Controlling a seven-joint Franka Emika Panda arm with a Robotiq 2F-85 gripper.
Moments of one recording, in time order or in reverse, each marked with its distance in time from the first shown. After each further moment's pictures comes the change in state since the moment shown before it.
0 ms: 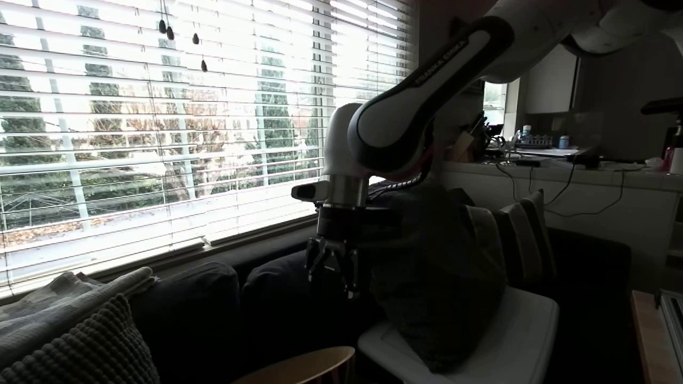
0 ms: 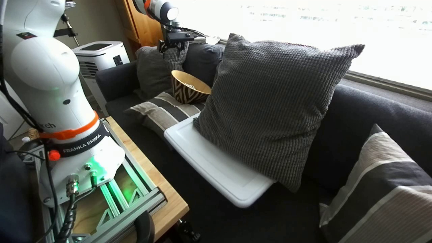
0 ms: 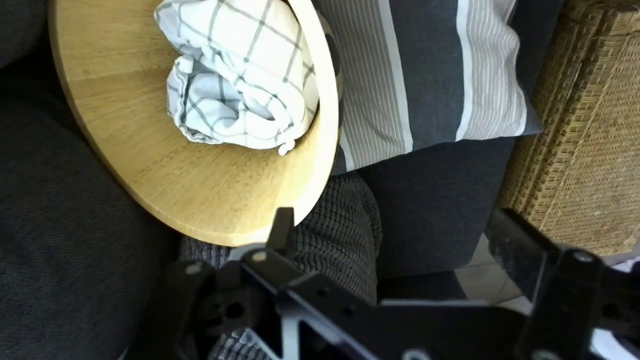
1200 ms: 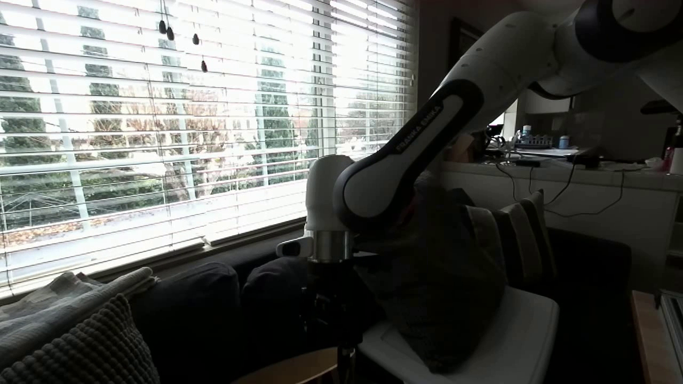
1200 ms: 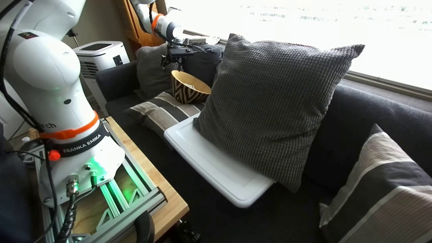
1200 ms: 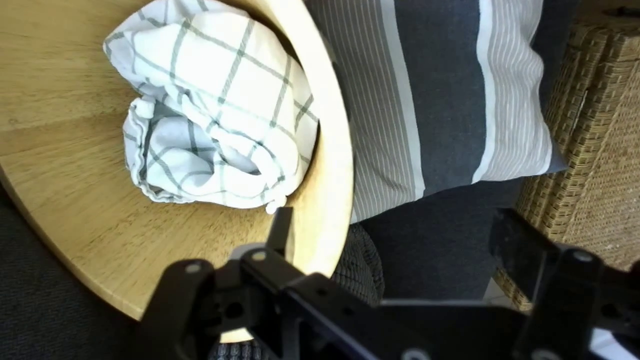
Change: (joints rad) arm 0.021 0.229 0.021 0.147 -0.162 -0.006 0.127
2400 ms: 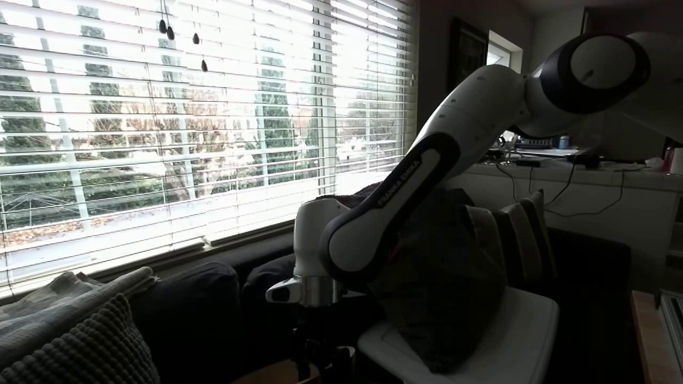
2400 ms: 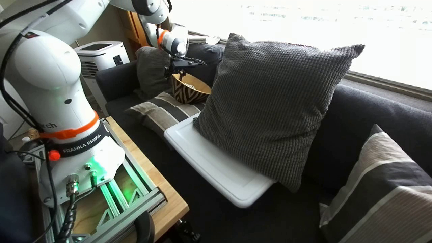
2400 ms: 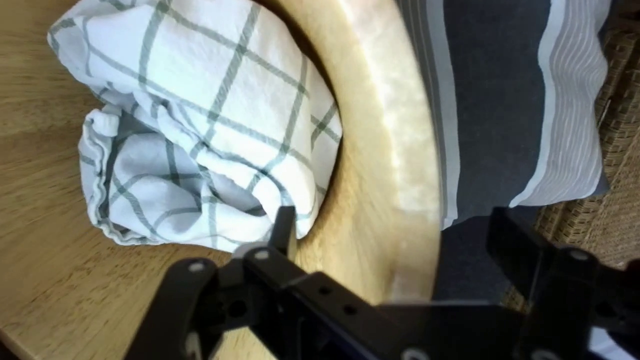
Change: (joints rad) arm 0.019 0.233 0.014 0.192 -0.065 -0.003 -0.001
